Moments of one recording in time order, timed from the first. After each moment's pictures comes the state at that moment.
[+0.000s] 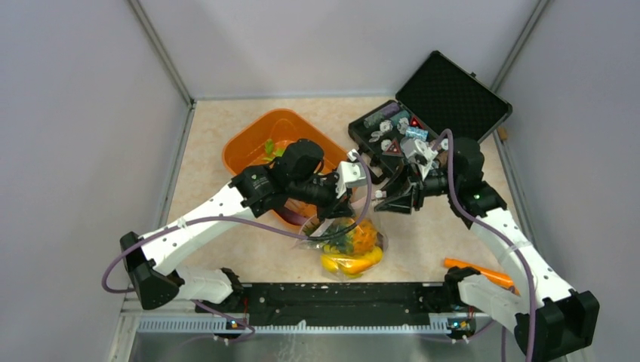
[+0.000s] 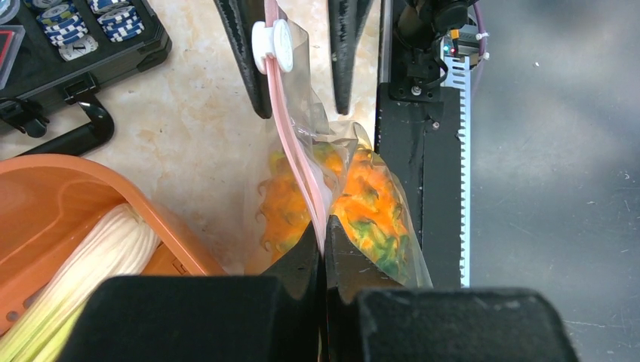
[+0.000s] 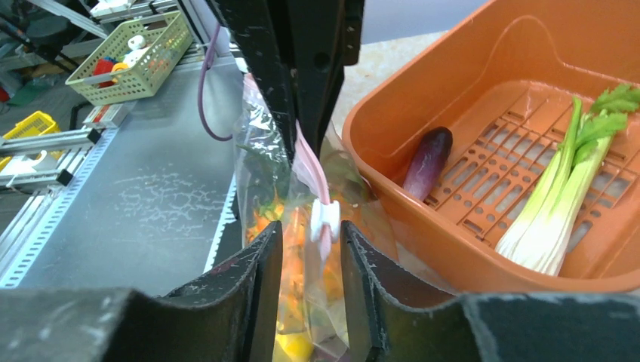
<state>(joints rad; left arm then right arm) -0.93 1.30 1.33 -0.65 0.56 0.19 0.31 0.95 0.82 -0.09 -1.37 -0.03</state>
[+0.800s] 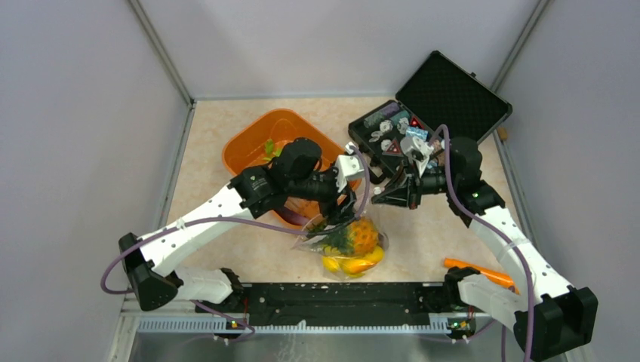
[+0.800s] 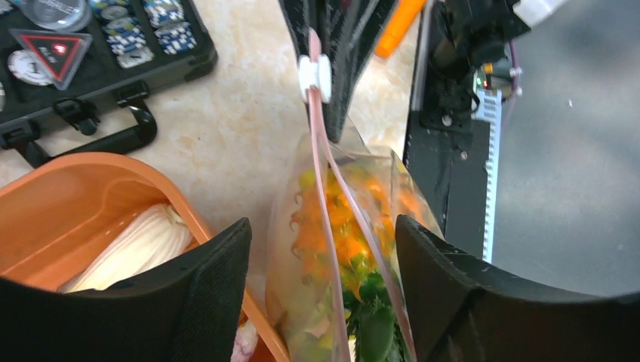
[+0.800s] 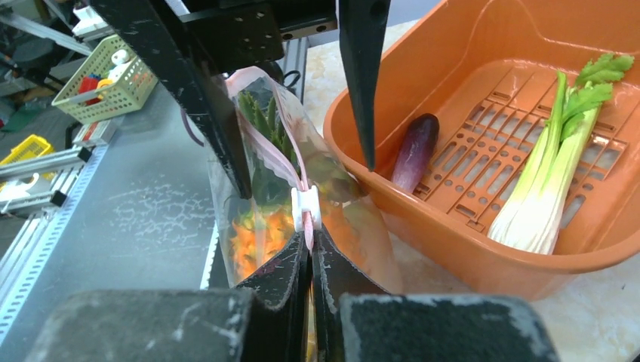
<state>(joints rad) -0.93 1.29 1.32 -0.60 0.49 0.16 0.31 0.98 0.82 -0.11 -1.31 -0.02</state>
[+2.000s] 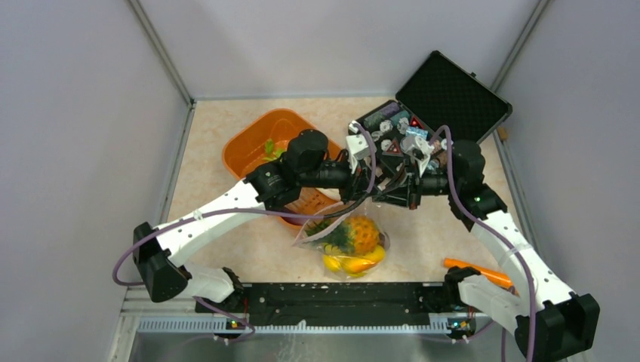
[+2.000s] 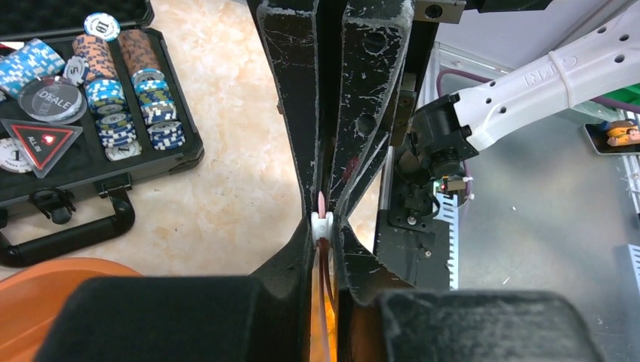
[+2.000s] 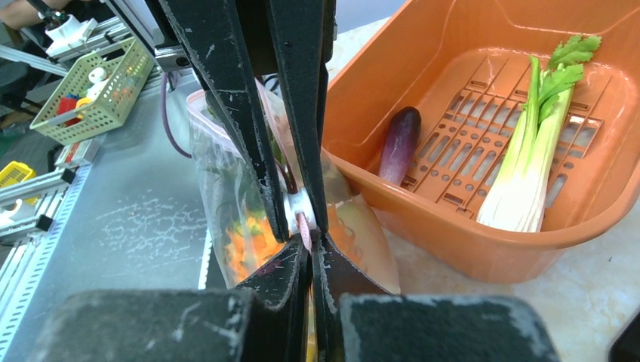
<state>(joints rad) -0.93 1.37 1.31 -0.22 0.53 -0.11 0.31 0.94 0.80 -0.10 -1.22 0.06</state>
